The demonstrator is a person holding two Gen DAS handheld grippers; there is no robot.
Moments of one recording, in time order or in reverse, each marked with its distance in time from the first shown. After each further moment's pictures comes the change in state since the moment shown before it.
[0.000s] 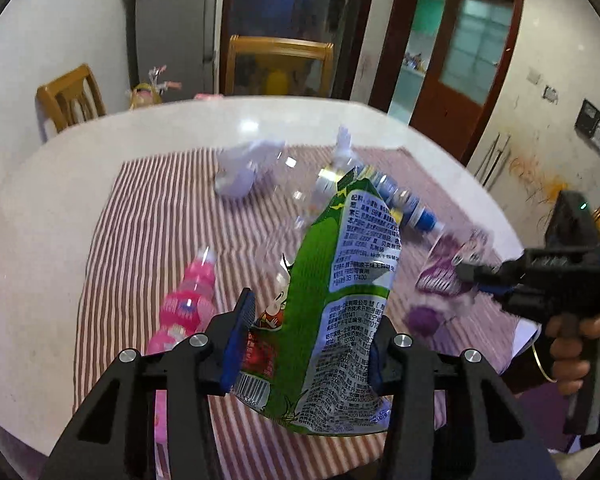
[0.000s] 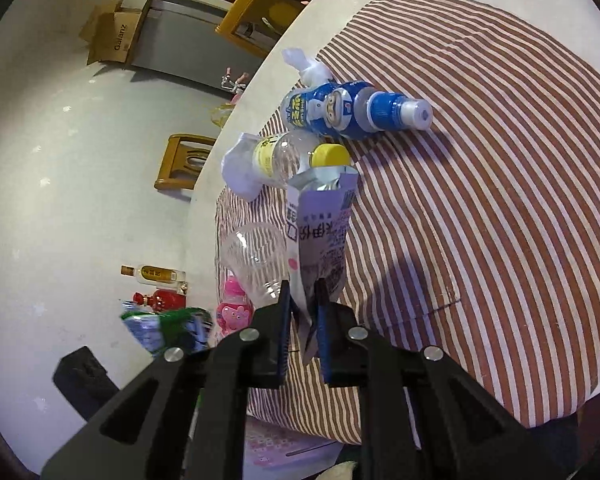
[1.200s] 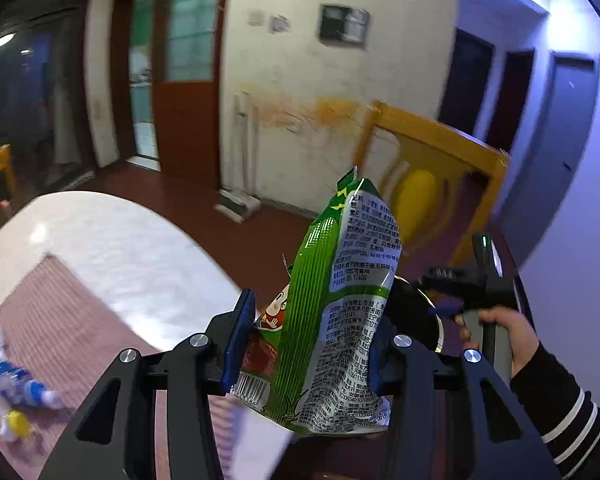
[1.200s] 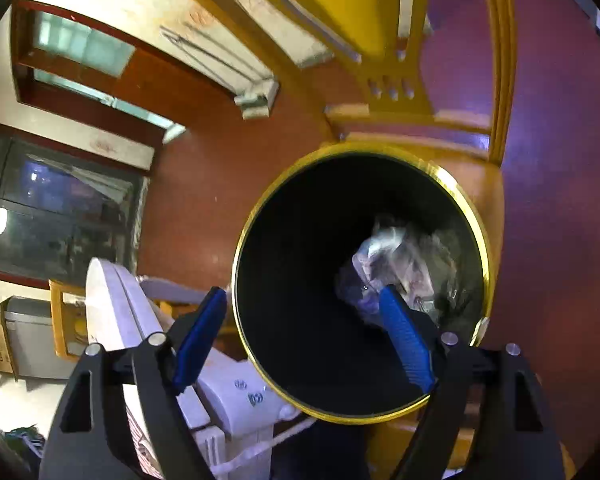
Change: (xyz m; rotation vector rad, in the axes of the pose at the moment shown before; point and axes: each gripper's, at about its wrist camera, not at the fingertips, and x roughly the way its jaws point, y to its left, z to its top) left arm 0.049 -0.392 0.005 0.657 0.021 -0.673; right arm -0.340 -0.328 -0.072 0.719 -0.753 -0.500
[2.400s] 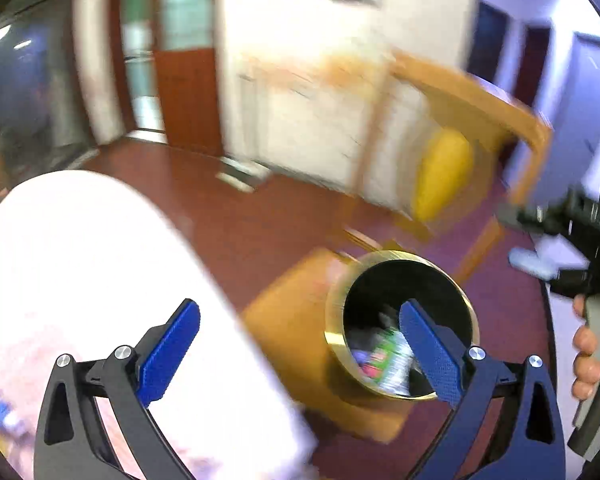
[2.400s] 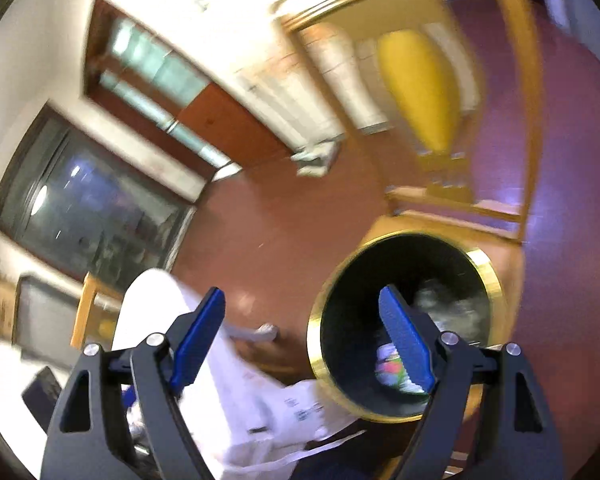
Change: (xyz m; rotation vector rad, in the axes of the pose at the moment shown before) left arm 0.077 0.035 0.012 -0.067 0.057 0.126; right arm -0.071 0.074 -0.017 -0.185 -0.188 0.152
